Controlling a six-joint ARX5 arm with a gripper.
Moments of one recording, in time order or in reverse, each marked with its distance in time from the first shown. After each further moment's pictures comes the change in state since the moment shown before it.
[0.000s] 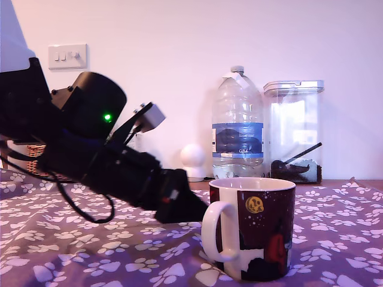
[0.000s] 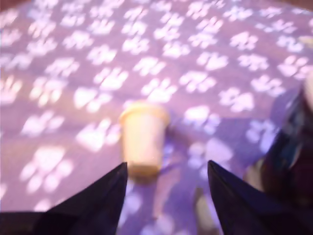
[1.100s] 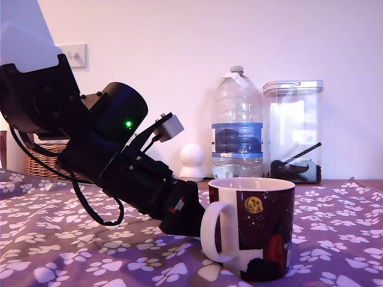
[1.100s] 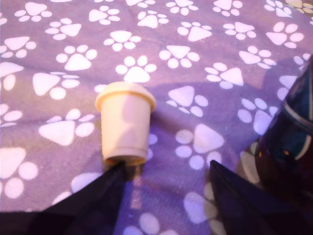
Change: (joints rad) arm -0.001 0.043 0.128 -0.272 0.048 0.112
